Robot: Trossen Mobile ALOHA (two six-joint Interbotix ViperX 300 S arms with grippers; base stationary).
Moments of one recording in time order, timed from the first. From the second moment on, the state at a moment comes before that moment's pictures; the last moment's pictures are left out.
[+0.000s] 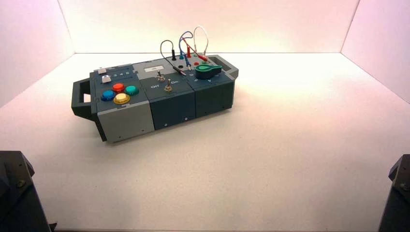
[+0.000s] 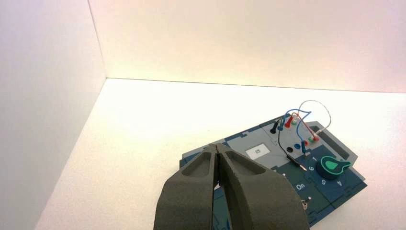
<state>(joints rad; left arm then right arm) 0.00 -1.25 1.20 -0.15 0.44 0.07 0.14 -1.25 1.19 -0.02 0.47 0.06</state>
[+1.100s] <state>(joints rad) -0.01 -1.25 1.20 -0.15 0.44 0.07 0.01 -1.05 0.86 -0.22 0.55 0.06</state>
